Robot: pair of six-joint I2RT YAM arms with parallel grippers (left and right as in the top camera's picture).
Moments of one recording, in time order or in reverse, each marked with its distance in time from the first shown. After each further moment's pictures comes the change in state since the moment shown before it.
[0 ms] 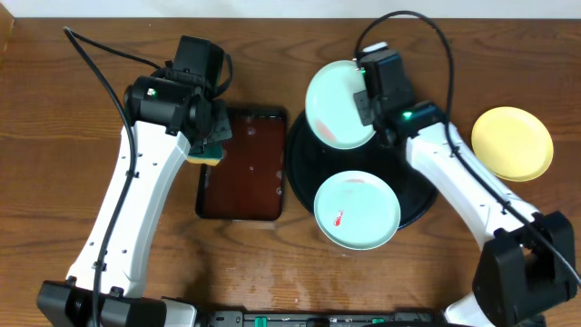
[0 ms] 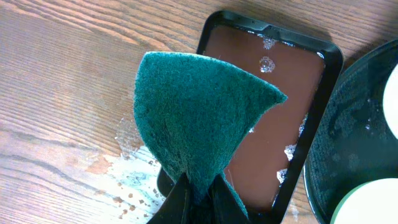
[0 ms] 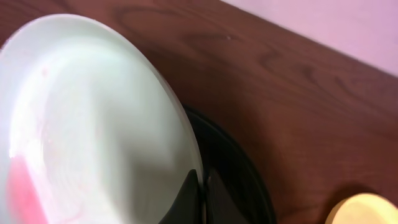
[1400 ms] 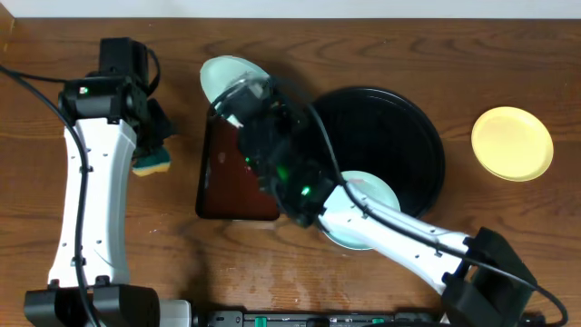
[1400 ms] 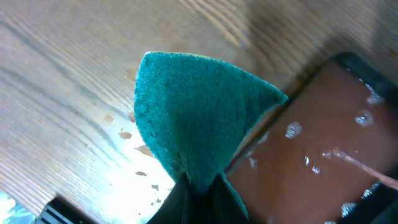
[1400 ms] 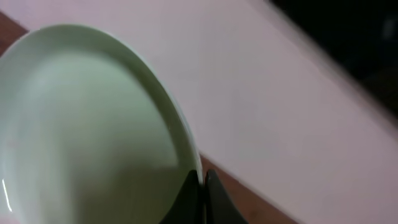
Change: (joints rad) left arm 0.300 0.000 -0.019 -0.046 -0.035 -0.064; right arm 0.550 0.045 -0.003 0.659 0.506 -0.430
